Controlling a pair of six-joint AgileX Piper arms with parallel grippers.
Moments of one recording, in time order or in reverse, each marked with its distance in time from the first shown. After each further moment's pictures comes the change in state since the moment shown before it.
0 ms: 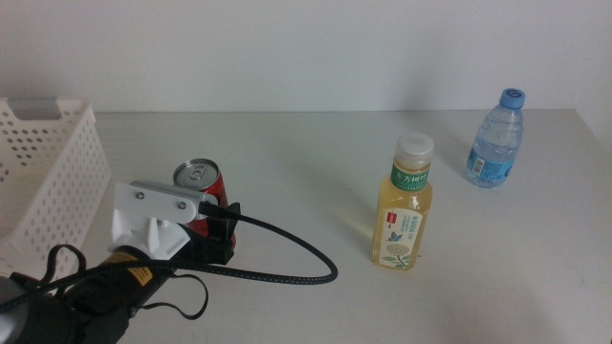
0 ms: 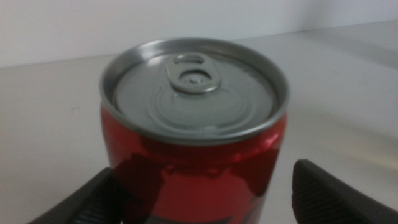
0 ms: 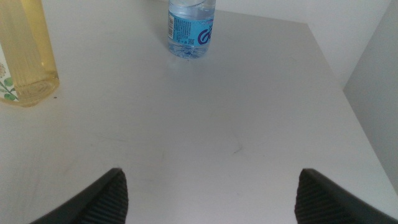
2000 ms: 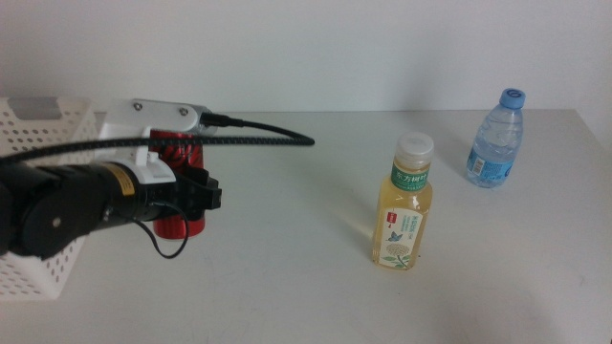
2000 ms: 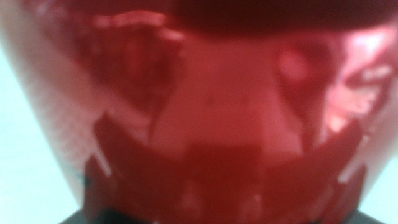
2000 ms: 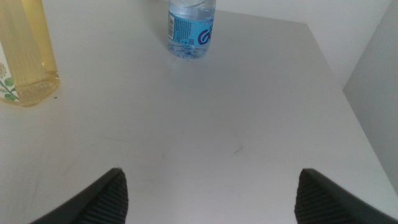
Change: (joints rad) left arm 0.012 -0.329 -0.356 0.070 1.088 -0.101; right arm 0.000 0.000 0.000 0.000 0.000 0.000
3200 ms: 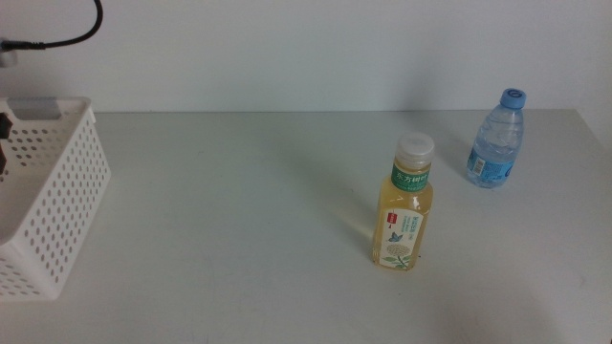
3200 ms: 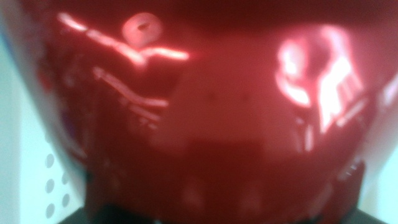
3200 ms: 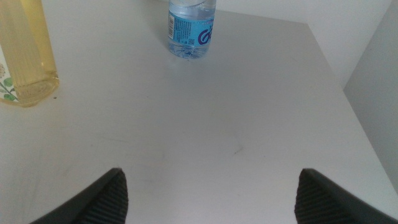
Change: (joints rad) left arm 0.656 0.289 -0.742 -0.076 1.023 0.448; right arm 0.000 0.000 0.000 0.000 0.000 0.000
